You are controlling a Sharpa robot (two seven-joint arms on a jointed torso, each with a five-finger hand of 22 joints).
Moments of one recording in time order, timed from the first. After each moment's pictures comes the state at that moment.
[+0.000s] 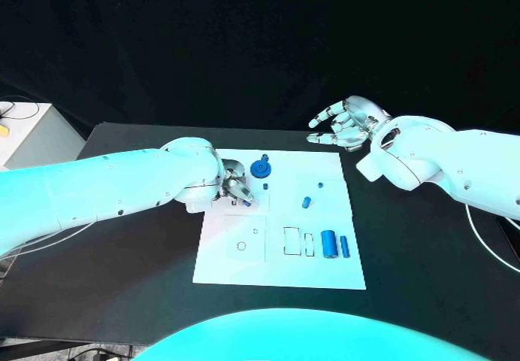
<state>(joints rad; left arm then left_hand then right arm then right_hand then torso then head) 1.28 -0.67 -0.17 1.46 -1.03 0.14 -0.60 0.94 -0.15 0.86 0.09 0.33 0.80 0.08 0.85 0.79 1.27 -0.02 1.24 0.98 1.47 -0.07 1.57 1.31 0.08 1.42 0.03 1.45 1.28 1.37 -0.74 -0.18 1.42 -0.74 -0.38 0.00 1.47 -0.17 0.14 0.28 0.28 0.84 0.16 0.25 0.34 1.42 0.08 1.39 1.31 1.47 0.00 1.52 1.31 0.05 1.47 0.10 1.31 1.31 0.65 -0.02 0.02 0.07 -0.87</state>
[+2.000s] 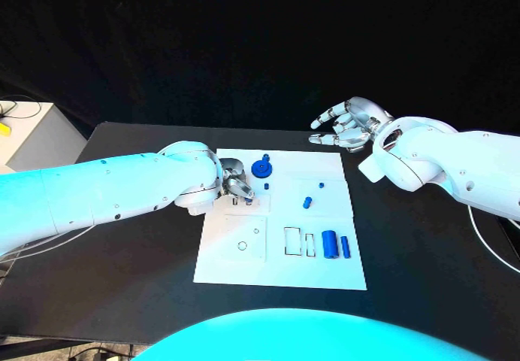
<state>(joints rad) 1.27 -0.69 -0.17 1.49 -1.04 0.04 -0.58 0.93 -0.15 0.87 0.09 0.36 0.80 0.08 0.85 0.78 1.29 -0.02 1.25 1.00 1.46 -0.07 1.57 1.31 0.08 1.42 0.03 1.45 1.29 1.36 -0.74 -0.18 1.42 -0.74 -0.37 -0.01 1.47 -0.17 0.14 0.28 0.28 0.84 0.17 0.25 0.34 1.42 0.08 1.39 1.31 1.47 0.00 1.52 1.31 0.05 1.47 0.10 1.31 1.31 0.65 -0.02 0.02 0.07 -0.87</state>
